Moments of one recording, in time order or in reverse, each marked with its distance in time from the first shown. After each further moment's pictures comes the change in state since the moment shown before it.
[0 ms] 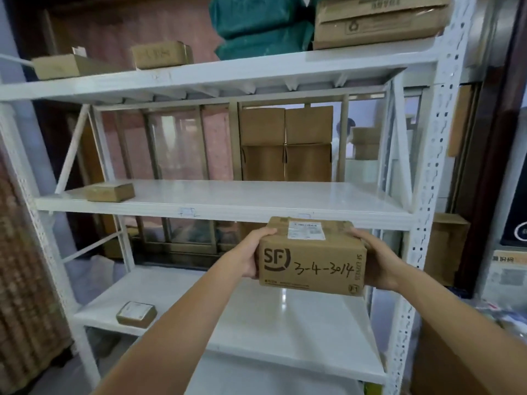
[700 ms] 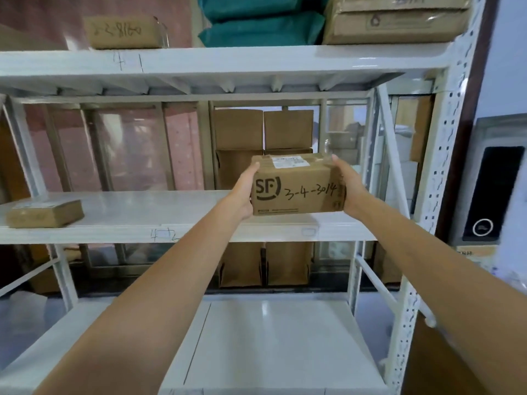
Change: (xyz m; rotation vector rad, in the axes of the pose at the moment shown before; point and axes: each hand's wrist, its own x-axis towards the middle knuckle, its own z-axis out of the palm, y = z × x) left_hand 0.079 0.160 -0.035 -0.130 -0.096 0.353; right_hand 0.112 -0.140 0.087 -0.020 0.394 -0.401
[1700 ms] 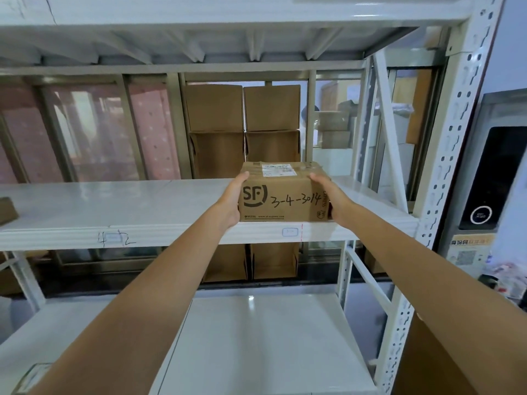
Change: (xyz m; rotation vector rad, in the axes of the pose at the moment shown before) left_hand 0.105 -0.060 0.010 0.046 0.020 -0.070; right_hand 0.090 0.071 -0.042 -0.214 -0.019 0.129
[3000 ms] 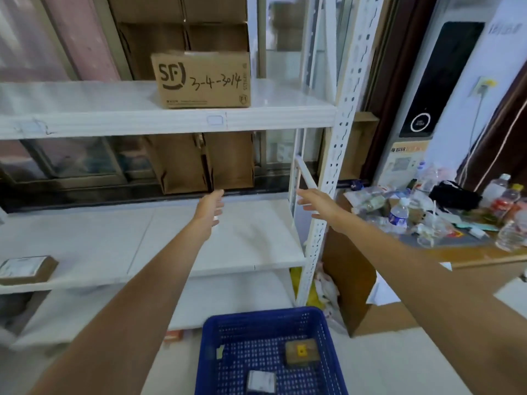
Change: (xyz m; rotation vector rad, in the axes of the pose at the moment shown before) left_hand -0.115 -0.253 0.051 0.208 0.234 -0.239; right_hand -0.163 0.209 -0.136 -0.307 -0.070 0.226
